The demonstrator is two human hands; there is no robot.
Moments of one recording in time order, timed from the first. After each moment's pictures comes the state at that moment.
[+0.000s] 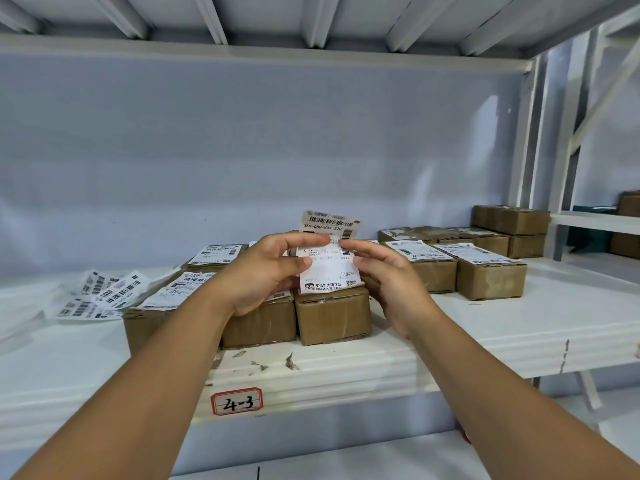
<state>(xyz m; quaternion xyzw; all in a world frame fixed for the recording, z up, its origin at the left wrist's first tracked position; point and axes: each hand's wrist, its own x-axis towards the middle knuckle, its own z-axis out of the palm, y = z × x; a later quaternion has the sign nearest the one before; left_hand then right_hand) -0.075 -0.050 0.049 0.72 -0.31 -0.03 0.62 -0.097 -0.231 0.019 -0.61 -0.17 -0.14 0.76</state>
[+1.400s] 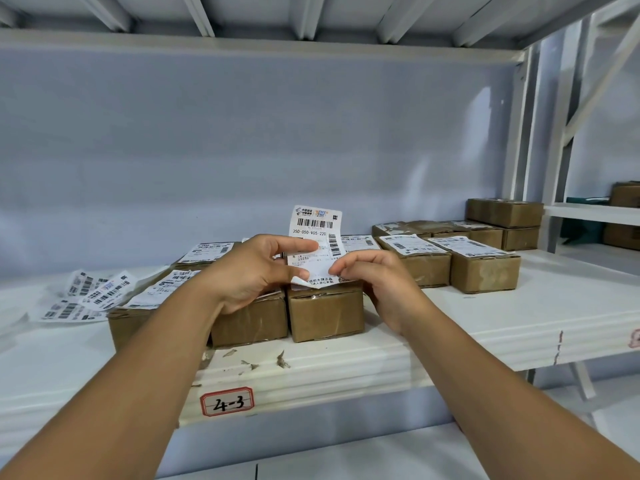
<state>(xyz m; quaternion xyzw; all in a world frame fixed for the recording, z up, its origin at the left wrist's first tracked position) -0.070 -0.052 0.050 0.75 -0.28 -0.04 0.60 -0.096 -0.235 0.016 -0.67 -0.19 -0.12 0.71</state>
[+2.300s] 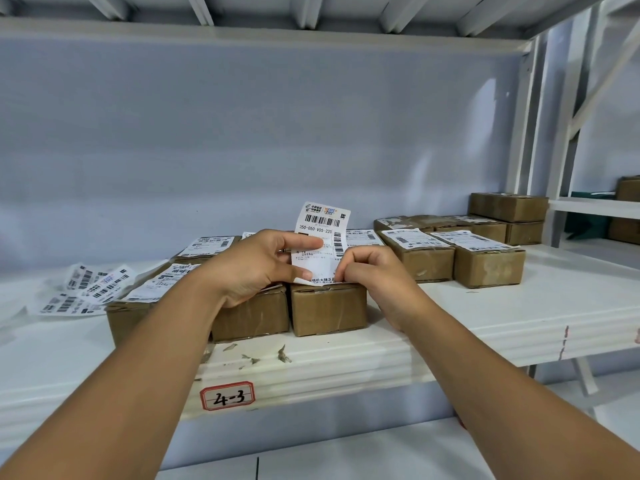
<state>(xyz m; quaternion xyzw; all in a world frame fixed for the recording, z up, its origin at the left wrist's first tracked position) -0.067 -0.053 0.048 0.78 -0.30 -0.05 0.55 -0.089 -0.229 0.009 -0.75 -0.17 -0.16 0.62</state>
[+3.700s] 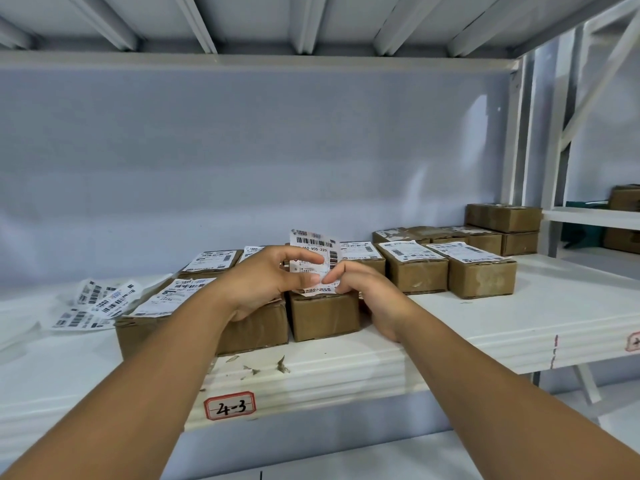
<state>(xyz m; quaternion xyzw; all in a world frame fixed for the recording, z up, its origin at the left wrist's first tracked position) -0.072 -0.058 0.051 0.82 -0.29 0.00 0.49 -0.088 -0.231 0.012 -0.74 -0.13 -0.07 0.66</state>
